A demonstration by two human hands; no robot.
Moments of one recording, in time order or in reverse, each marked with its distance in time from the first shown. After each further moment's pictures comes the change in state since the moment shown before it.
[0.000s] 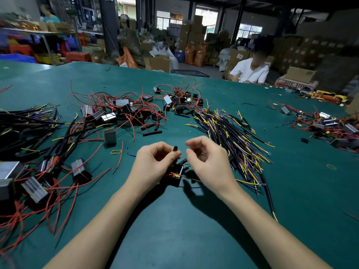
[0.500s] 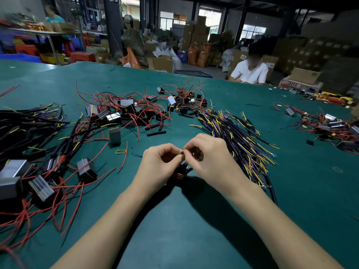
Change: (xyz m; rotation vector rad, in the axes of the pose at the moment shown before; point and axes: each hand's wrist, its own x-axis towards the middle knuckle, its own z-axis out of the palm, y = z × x) left_hand -0.001 -0.002 0.001 0.072 -0.003 0.047; right_hand 0.011 -0.020 -0.008 -0.456 -0.201 -0.375
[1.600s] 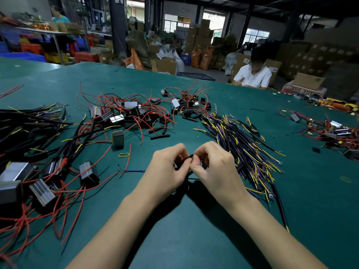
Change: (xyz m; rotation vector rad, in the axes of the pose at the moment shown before) left_hand 0.002 0.010 0.001 0.302 -0.010 0.225; right_hand -0.007 0.008 0.016 -0.018 0.137 0.055
